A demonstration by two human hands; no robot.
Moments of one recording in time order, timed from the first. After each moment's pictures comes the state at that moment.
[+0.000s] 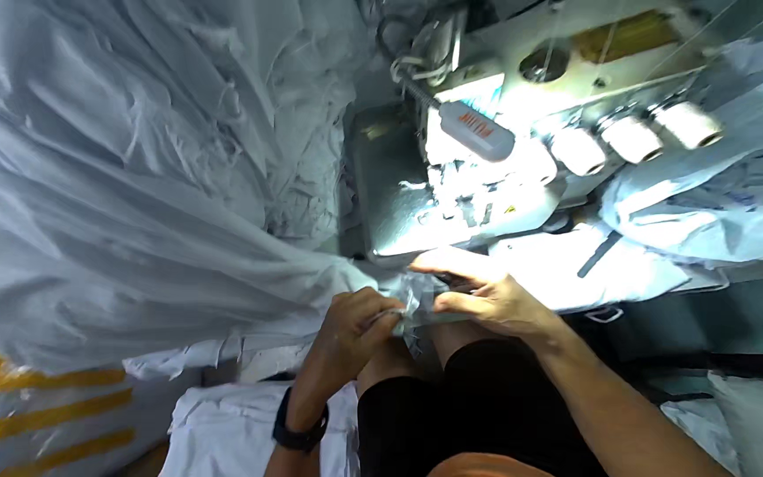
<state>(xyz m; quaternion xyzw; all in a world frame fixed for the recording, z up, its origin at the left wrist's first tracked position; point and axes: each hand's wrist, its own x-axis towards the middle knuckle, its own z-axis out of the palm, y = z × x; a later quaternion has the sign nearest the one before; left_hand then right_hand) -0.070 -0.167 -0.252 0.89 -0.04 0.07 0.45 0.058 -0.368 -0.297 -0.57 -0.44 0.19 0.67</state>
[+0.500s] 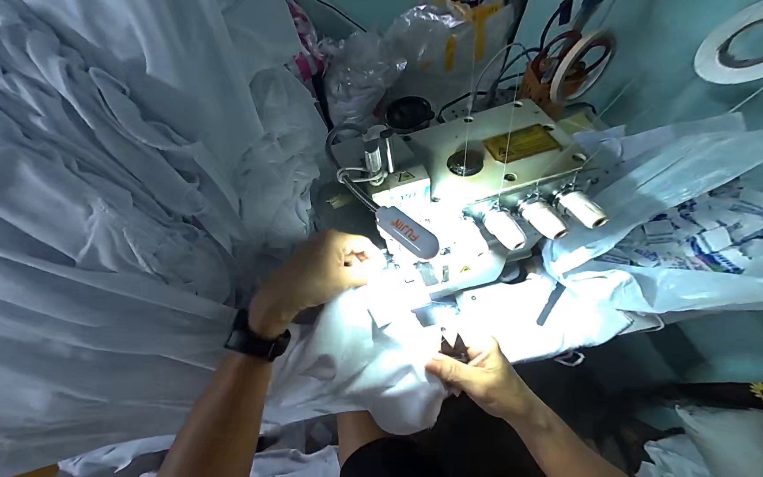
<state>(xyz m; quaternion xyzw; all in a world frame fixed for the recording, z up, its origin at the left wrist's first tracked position) 0.074 -0.136 -0.188 0.90 -0.13 -0.06 0.40 0.032 -0.386 -0.298 -0.53 -0.23 0.19 0.79</state>
